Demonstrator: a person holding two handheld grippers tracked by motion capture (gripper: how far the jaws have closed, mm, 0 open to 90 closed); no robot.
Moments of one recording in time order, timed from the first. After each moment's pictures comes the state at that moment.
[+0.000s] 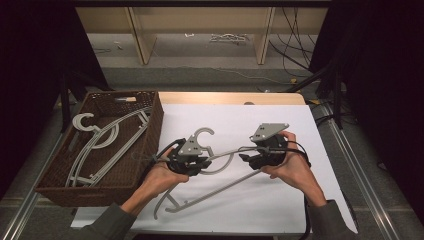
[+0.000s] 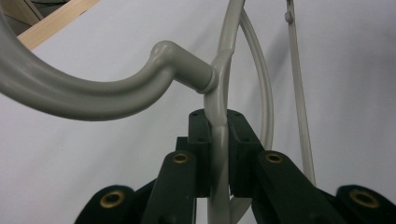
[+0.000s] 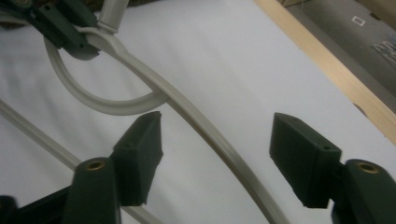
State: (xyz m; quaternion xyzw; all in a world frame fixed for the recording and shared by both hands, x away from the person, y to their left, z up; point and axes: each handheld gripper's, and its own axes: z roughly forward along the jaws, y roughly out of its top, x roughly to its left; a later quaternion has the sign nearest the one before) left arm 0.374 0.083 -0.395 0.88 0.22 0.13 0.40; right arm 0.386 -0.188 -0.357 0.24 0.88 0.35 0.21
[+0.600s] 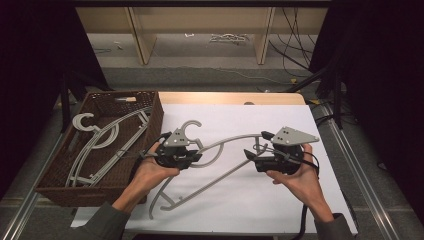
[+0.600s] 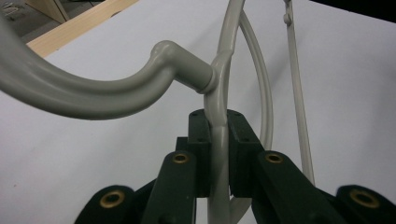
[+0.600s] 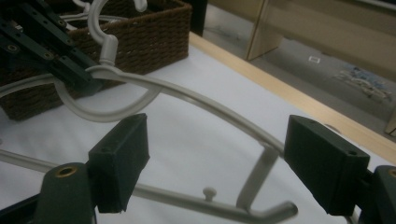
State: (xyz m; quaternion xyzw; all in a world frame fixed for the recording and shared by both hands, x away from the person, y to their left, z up) left arm 0.379 0.111 -0.379 0.85 0.28 0.13 0.43; right arm 0.352 -0.211 -0.354 0.30 0.79 0.47 0.25
